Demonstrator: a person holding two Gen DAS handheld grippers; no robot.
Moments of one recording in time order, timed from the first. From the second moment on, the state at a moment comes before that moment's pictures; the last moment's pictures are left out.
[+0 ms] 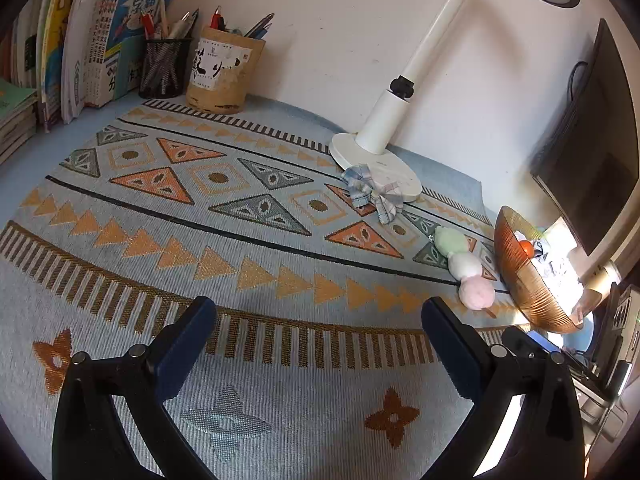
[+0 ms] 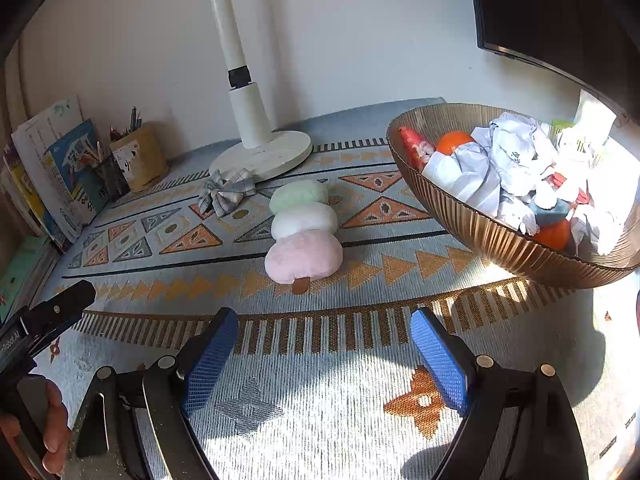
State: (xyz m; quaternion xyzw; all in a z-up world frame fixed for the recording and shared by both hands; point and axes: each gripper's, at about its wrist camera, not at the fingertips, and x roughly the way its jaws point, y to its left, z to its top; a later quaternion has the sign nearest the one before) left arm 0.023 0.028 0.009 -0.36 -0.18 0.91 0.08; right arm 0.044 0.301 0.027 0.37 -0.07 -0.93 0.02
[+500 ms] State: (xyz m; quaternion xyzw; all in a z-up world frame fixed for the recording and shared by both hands) left arm -0.009 0.026 0.025 -0.40 -0.20 0.89 0.10; right arm 0.010 0.310 0.034 0.44 -0.12 -0.89 0.07
